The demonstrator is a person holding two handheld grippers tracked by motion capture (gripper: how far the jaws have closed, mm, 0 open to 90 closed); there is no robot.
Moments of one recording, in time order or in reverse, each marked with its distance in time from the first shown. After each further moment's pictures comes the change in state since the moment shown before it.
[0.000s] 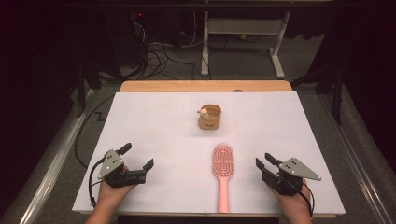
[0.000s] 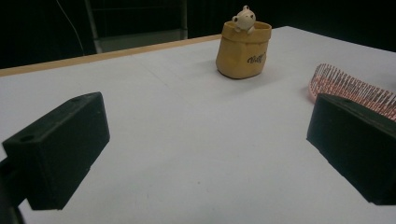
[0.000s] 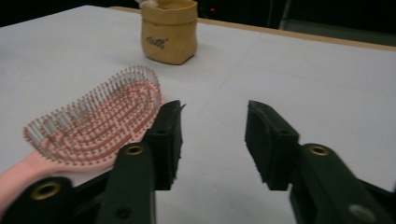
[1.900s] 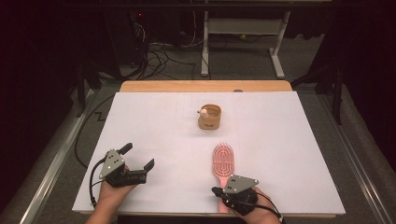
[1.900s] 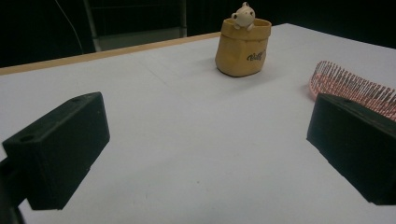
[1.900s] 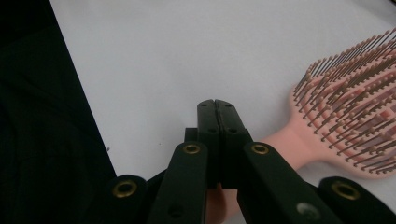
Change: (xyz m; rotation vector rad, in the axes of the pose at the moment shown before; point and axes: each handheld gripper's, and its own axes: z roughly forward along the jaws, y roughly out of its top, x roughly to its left) left arm 0.000 0.000 0.002 0.007 -0.002 0.005; right arm 0.112 0.004 0.029 0.315 0.439 -0.302
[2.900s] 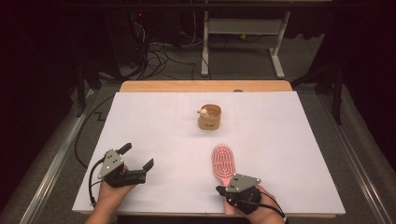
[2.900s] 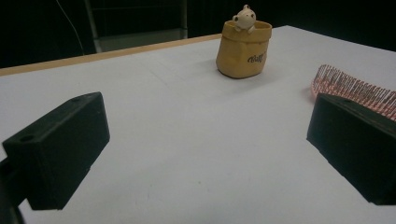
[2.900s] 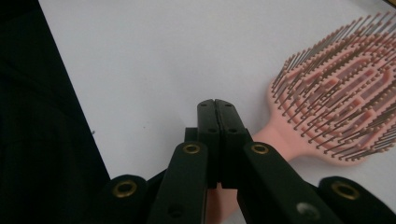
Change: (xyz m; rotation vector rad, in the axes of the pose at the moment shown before) left arm 0.001 0.000 -0.002 -0.006 0.002 -0.006; right arm -0.005 -0.001 -0.007 0.047 -0.036 -0.008
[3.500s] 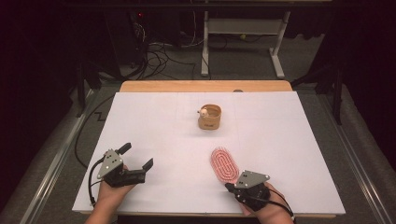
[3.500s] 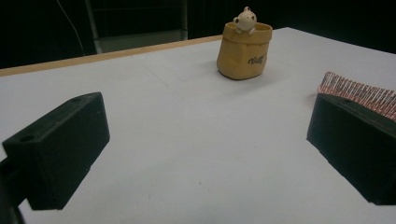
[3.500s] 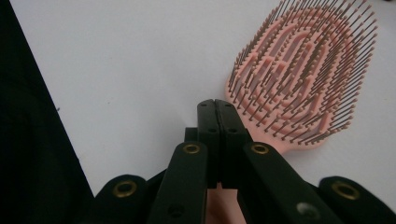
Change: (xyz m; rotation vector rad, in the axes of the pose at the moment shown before) left arm 0.001 0.000 -0.001 -0.005 0.000 -0.004; right arm -0.017 -0.010 -0.011 0.026 -0.040 0.021
